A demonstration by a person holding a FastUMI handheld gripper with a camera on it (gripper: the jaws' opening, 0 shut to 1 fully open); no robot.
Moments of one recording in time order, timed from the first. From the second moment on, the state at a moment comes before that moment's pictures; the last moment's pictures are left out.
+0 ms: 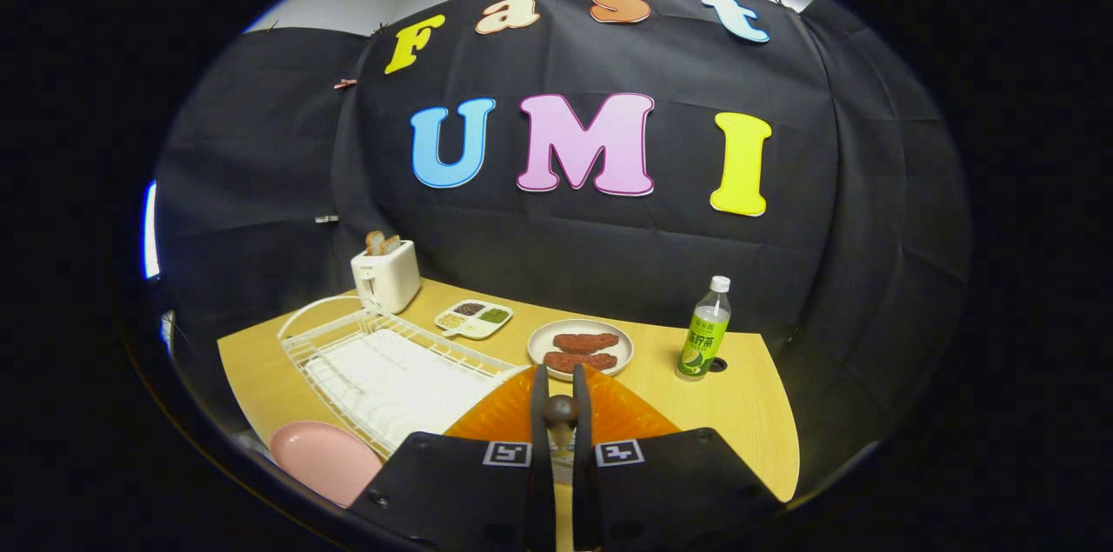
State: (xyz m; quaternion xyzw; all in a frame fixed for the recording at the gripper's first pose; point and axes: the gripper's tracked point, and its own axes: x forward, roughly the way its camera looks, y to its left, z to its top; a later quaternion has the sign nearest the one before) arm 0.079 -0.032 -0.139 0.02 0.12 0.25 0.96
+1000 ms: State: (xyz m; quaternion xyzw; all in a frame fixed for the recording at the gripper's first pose) arm -0.057 0.143 -0.167 0.07 0.19 0.34 0.92
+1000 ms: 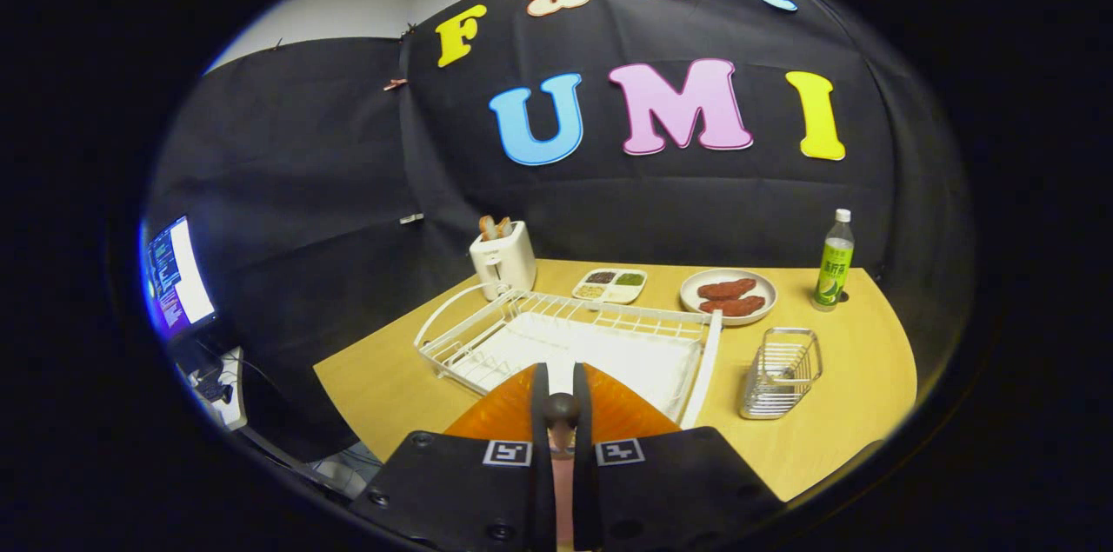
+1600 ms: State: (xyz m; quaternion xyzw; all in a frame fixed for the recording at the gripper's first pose) arm -0.072 0.195 -0.216 0.07 0.20 0.41 0.89
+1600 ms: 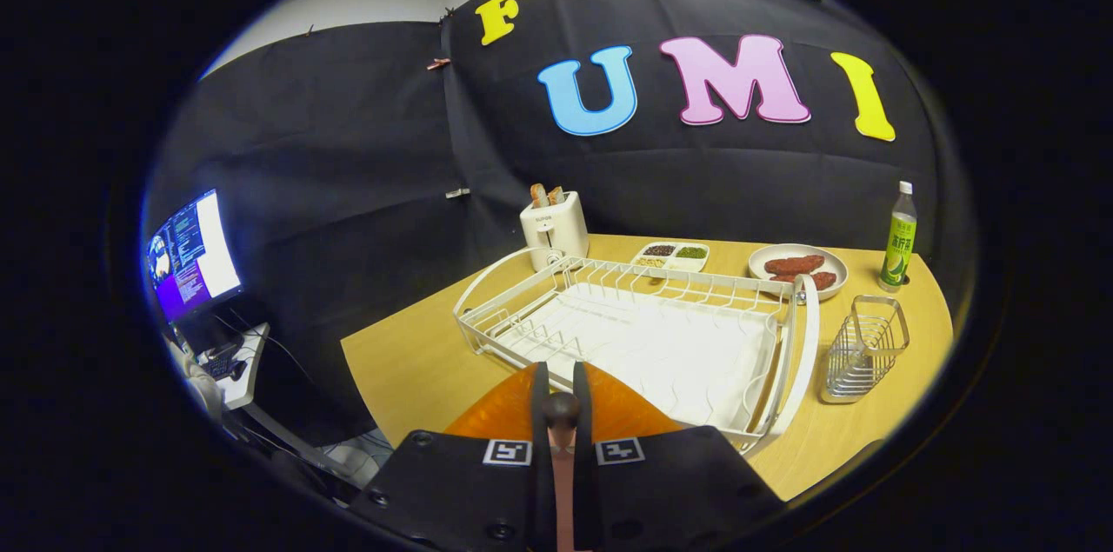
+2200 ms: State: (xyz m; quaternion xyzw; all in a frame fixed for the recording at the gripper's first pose) arm -0.061 0.164 -0.231 0.05 0.24 0.39 0.89
